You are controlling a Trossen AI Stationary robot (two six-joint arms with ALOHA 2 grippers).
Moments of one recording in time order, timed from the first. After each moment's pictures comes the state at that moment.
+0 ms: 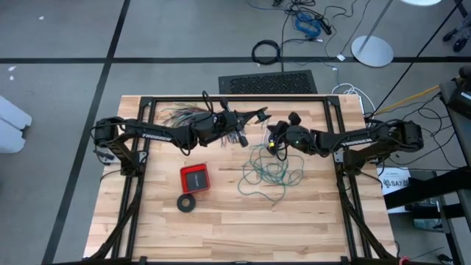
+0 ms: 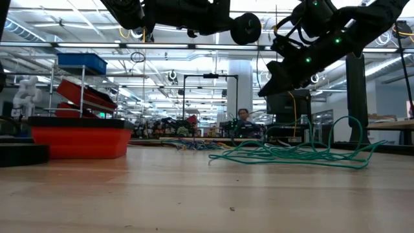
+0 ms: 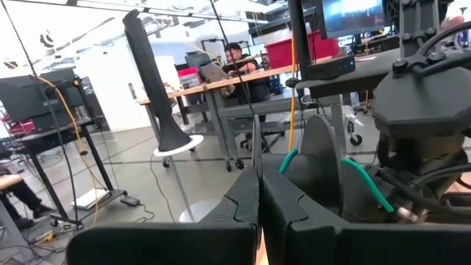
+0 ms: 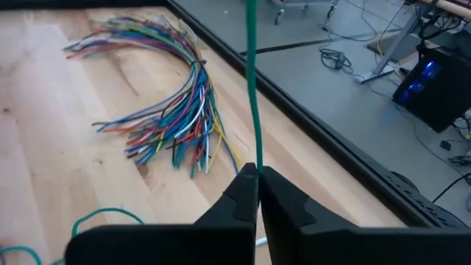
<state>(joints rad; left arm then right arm) 0.13 1.66 1.04 0.76 -0.28 0.30 -0.16 1.28 0.53 0.28 0.53 0.07</state>
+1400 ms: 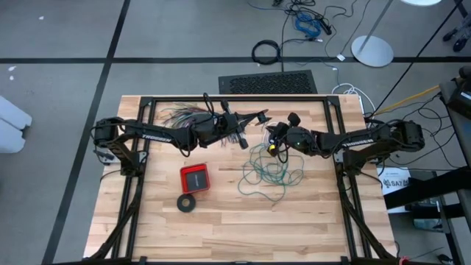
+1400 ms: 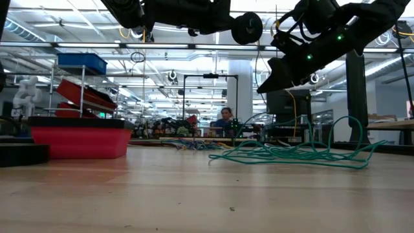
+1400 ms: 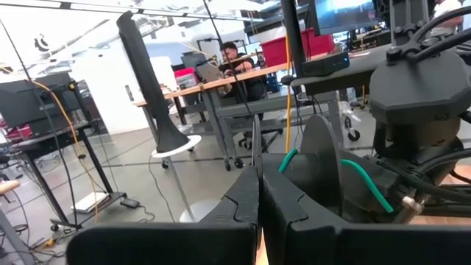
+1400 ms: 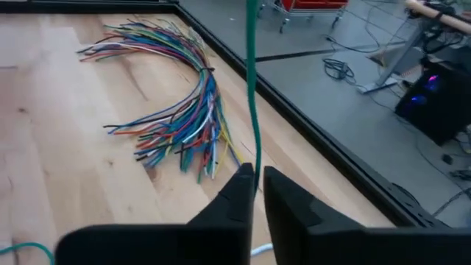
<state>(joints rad) 0.12 1.66 1.04 0.75 -0.28 0.32 -0.14 1.27 0.53 0.30 0.52 0.03</state>
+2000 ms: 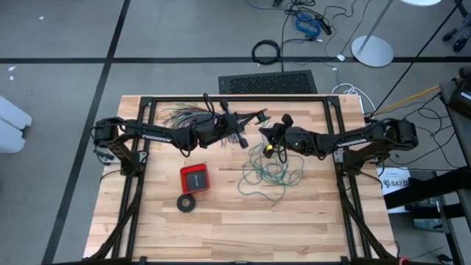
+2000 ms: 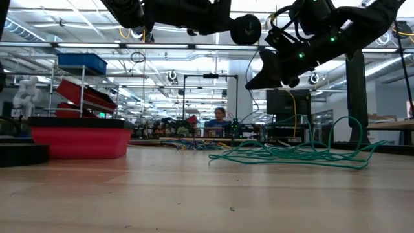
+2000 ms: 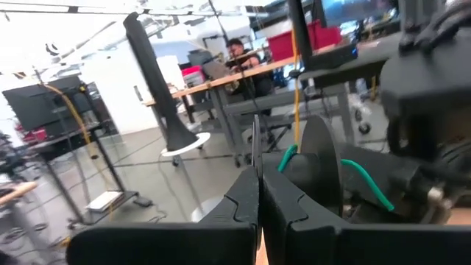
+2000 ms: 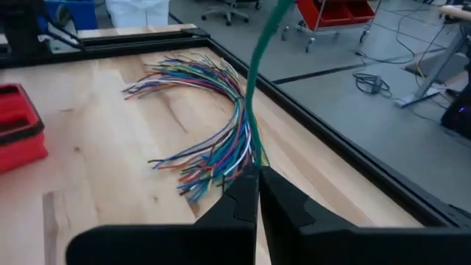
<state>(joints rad) 0.12 1.66 1.04 0.74 -0.31 0.36 -0.13 1.36 0.54 0.48 0.44 0.08</state>
